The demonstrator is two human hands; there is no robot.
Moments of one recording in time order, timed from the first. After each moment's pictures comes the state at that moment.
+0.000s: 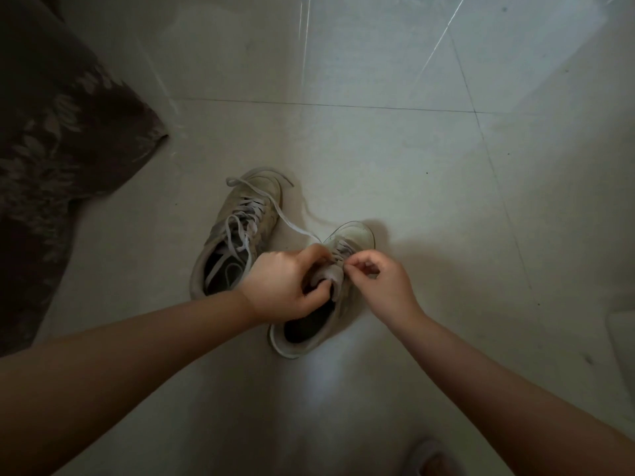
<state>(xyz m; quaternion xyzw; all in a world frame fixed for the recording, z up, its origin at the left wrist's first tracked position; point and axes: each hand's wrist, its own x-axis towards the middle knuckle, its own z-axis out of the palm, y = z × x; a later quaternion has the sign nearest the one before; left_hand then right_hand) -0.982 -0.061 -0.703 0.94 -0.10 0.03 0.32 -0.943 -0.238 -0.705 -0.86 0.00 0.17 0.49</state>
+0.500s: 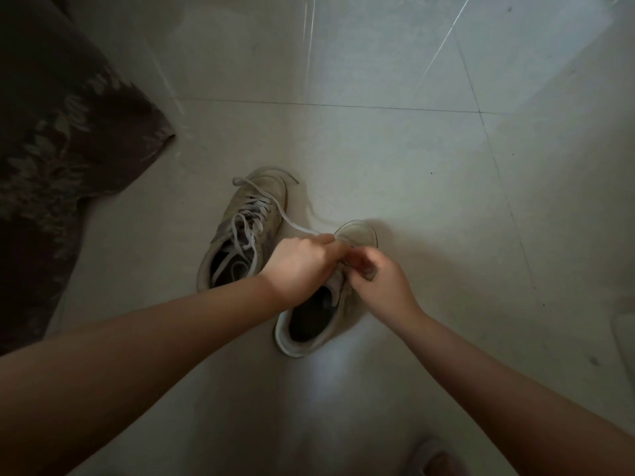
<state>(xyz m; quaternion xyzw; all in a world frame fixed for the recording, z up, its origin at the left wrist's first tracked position) -0.961 -0.069 -0.695 0.96 -0.16 0.02 0.25 -0.944 -0.234 -0.708 -0.87 -0.04 0.18 0.45</state>
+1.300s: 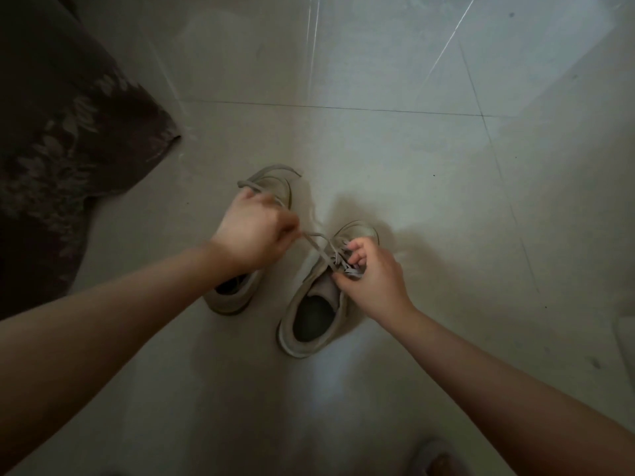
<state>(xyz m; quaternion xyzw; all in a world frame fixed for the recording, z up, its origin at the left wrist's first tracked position) -0.944 -0.001 -0.679 0.98 -0.13 0.03 0.11 -0.940 -0.225 -0.711 -0.93 -0.12 0.10 0.34</state>
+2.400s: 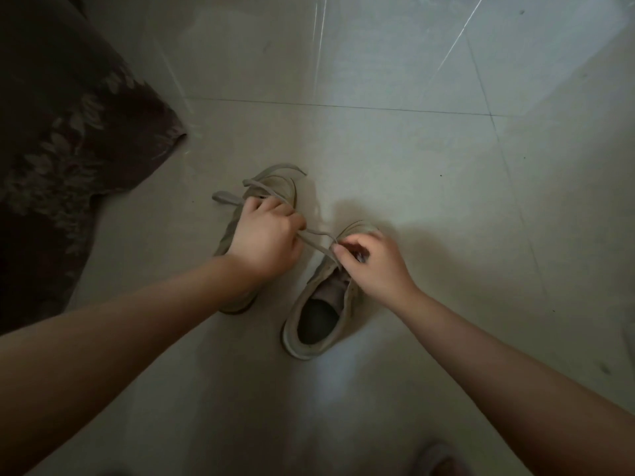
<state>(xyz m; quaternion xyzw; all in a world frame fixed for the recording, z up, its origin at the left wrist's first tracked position) -0.952 -0.020 -0.688 0.99 -0.06 0.03 0.11 -0.918 -0.213 -0.710 -0.92 -0.13 0.12 0.36</state>
